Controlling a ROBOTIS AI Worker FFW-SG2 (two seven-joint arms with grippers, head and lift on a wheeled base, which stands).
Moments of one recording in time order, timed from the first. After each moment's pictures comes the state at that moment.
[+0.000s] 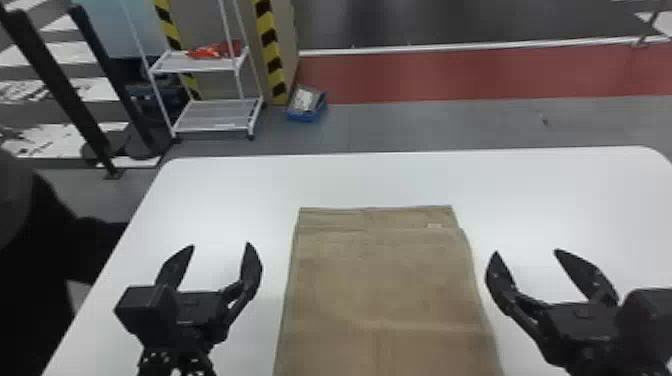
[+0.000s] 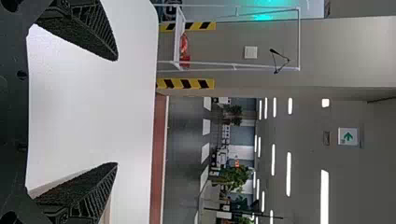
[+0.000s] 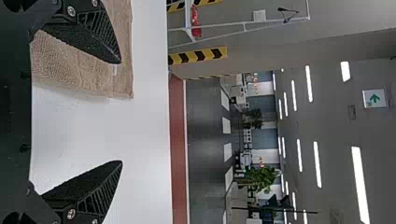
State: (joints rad) left arm 0.52 0.20 -0.01 -1.94 0.19 -0.08 0.16; right arm 0.50 -0.20 0.11 -2.05 -0.19 0.10 -0.04
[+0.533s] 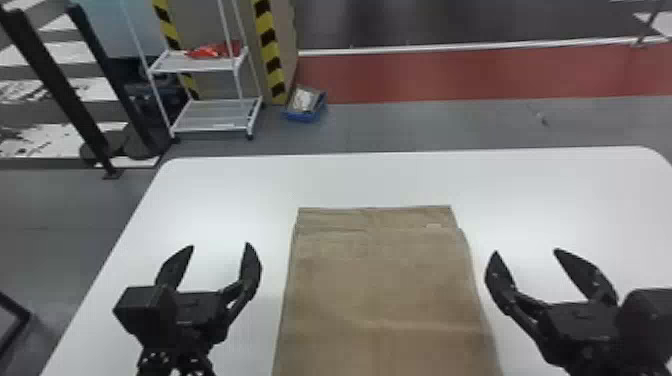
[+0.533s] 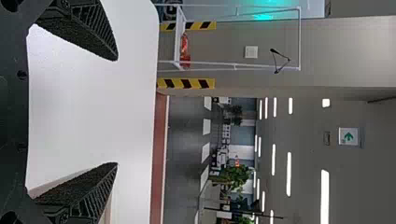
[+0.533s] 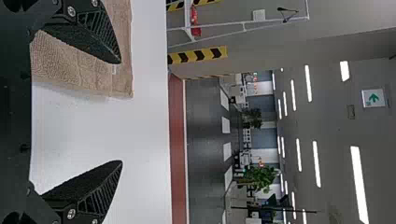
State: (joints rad) left arm 0.52 0.20 -0.01 -1.94 0.19 -0.08 0.16; right arm 0.50 -0.20 0.11 -2.05 -0.19 0.09 -0.04
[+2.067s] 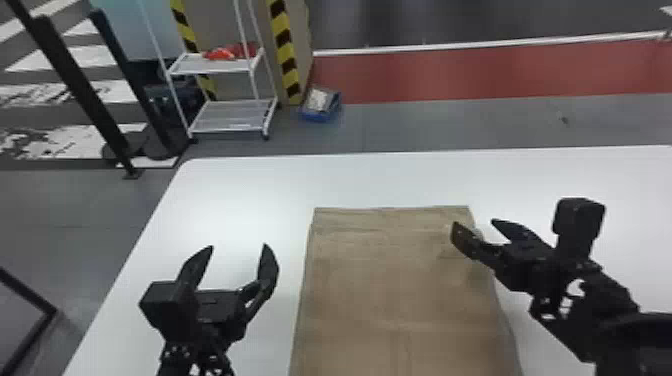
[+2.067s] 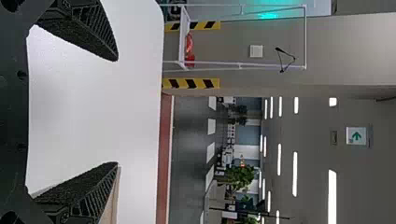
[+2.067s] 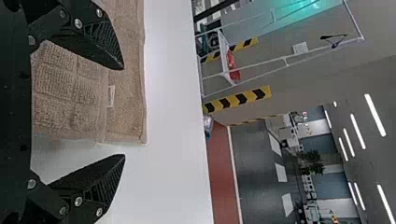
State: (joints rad) left arm 0.51 0.21 -0.01 -1.94 0.20 -0.06 0.17; right arm 0.03 -0.15 0.14 -1.63 -0.33 0.39 0.21
